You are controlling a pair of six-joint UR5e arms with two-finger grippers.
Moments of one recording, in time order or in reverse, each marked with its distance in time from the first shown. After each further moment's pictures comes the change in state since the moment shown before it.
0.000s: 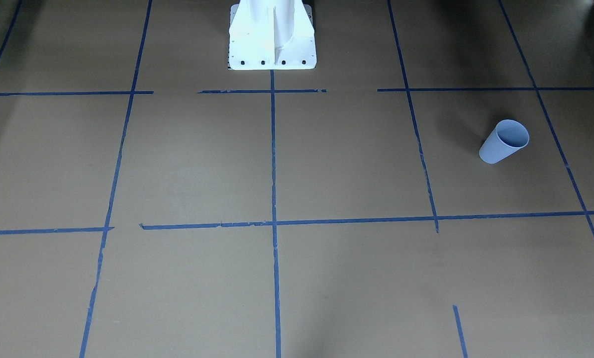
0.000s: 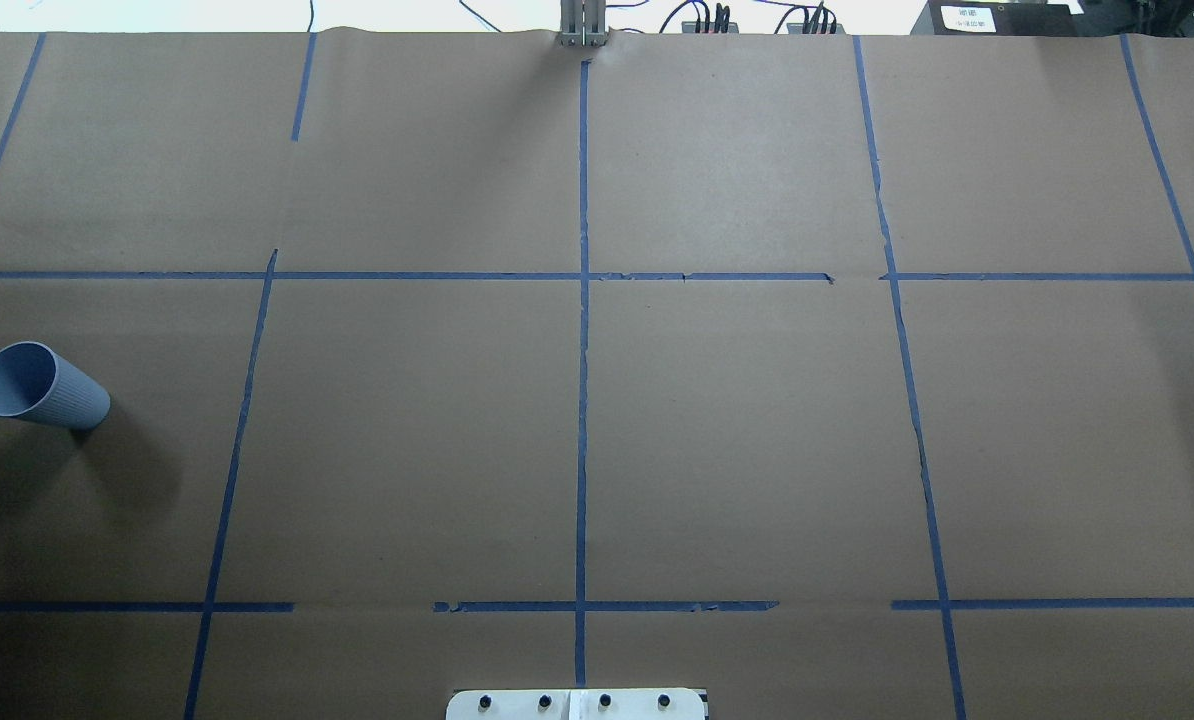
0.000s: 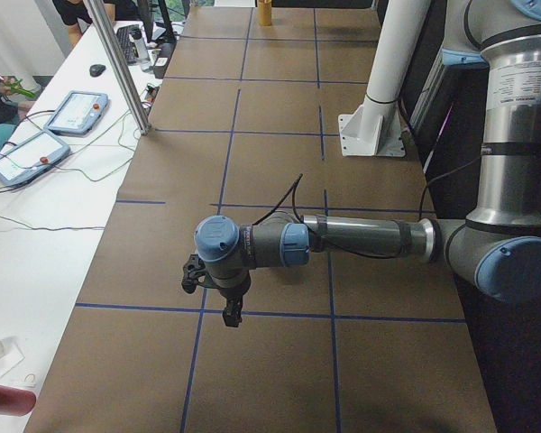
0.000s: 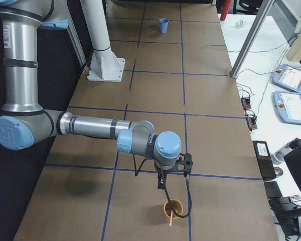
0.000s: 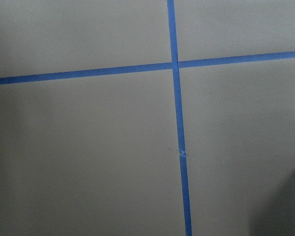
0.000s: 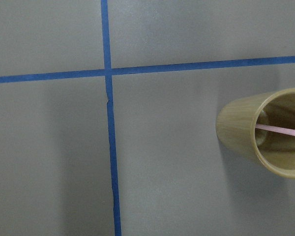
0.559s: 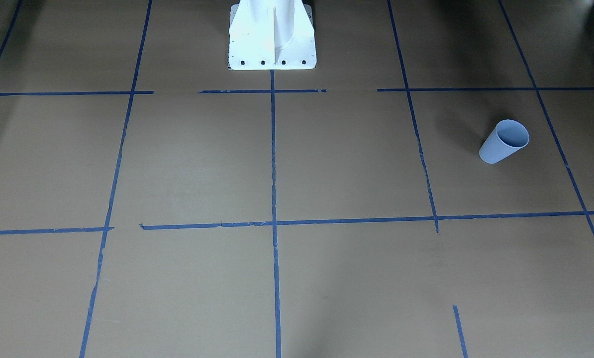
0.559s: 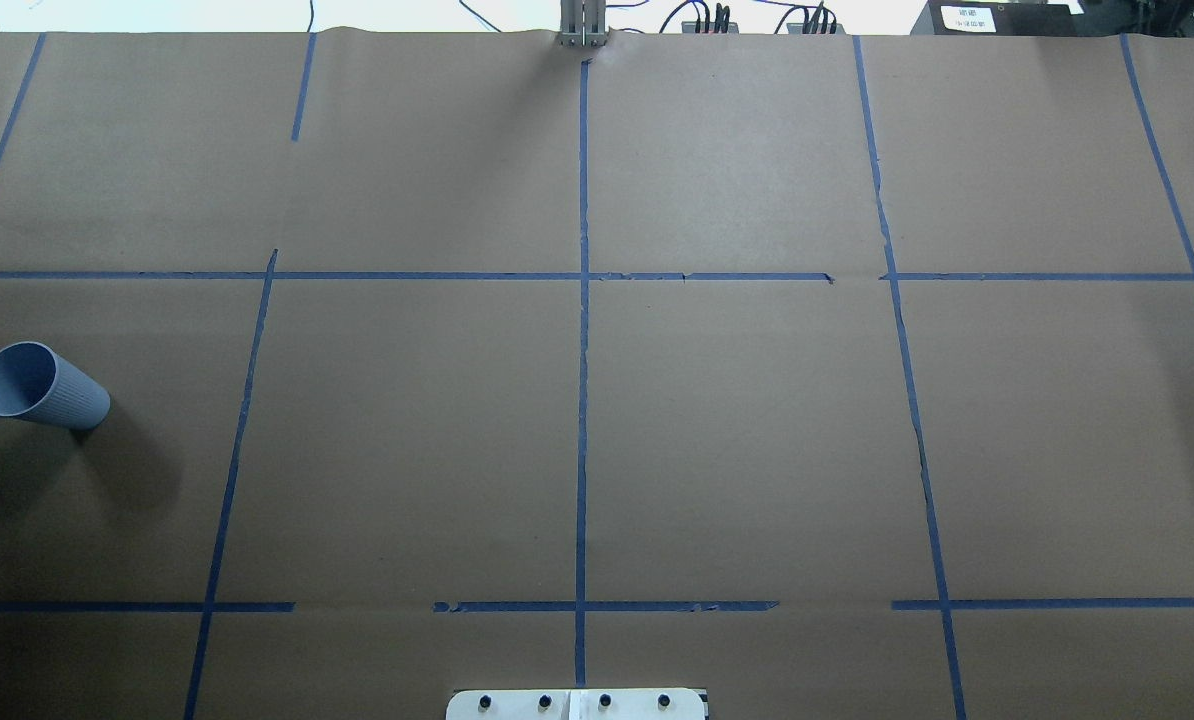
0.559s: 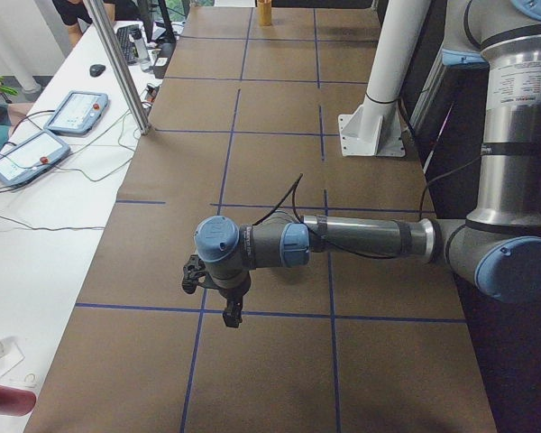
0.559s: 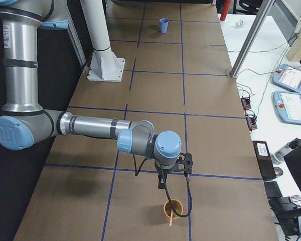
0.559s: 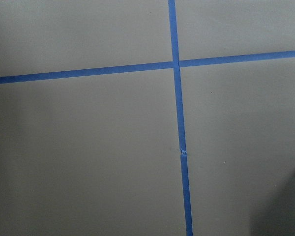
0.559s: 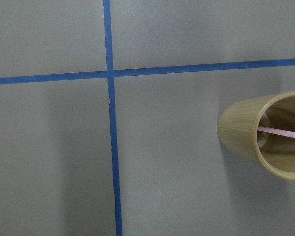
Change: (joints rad) left arm 0.000 -0.001 0.000 -0.003 0.001 0.002; right arm -0.001 0.002 0.003 0.002 0.002 0.000
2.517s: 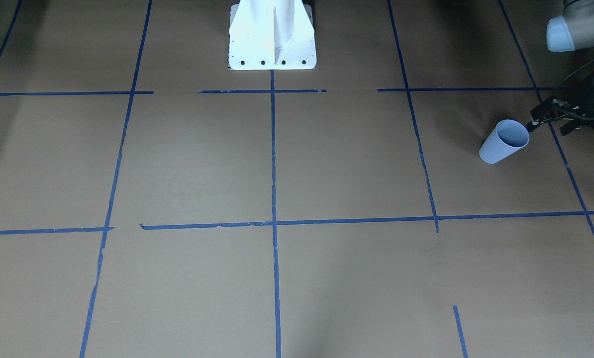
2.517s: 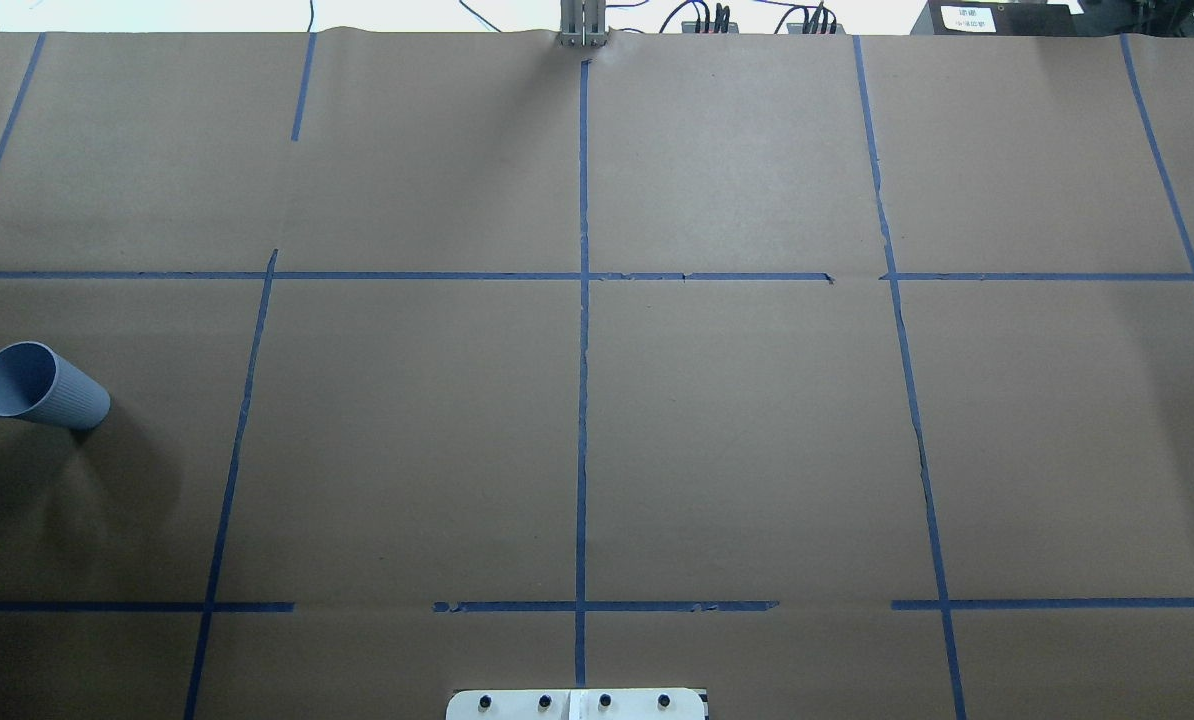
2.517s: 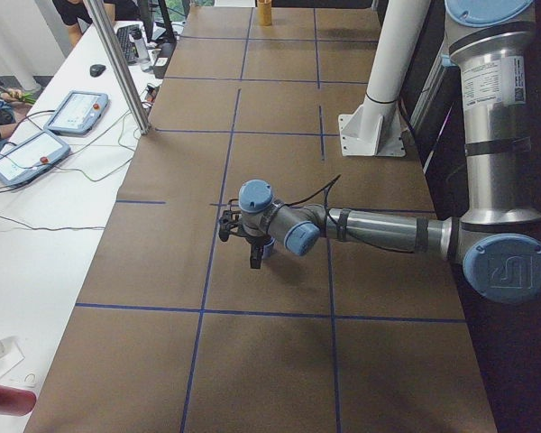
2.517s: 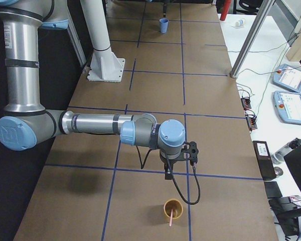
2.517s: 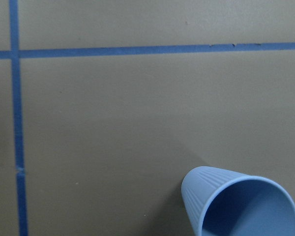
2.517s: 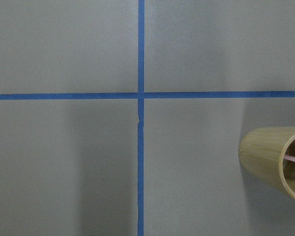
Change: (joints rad) left arm 0.448 0.129 -0.107 -0.609 0.027 -0.753; right arm -0.003 0.020 0.049 0.000 0.032 0.000
